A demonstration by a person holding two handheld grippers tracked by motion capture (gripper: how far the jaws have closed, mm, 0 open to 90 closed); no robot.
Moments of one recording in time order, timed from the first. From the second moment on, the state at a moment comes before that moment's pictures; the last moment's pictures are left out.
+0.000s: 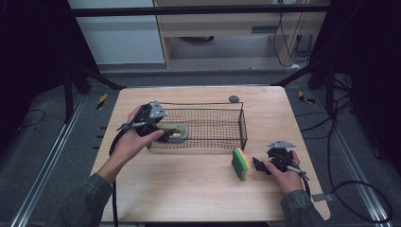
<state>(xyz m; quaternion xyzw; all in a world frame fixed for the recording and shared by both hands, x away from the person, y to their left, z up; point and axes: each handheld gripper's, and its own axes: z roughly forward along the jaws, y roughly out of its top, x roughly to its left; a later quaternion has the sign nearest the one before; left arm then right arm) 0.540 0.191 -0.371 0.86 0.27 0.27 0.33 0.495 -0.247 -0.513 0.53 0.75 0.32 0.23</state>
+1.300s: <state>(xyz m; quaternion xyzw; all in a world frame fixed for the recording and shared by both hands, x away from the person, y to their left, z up) 0.475 0.231 -0.490 0.84 0.42 0.20 0.28 0.473 -0.162 -0.347 0.49 0.83 0.21 0.15</state>
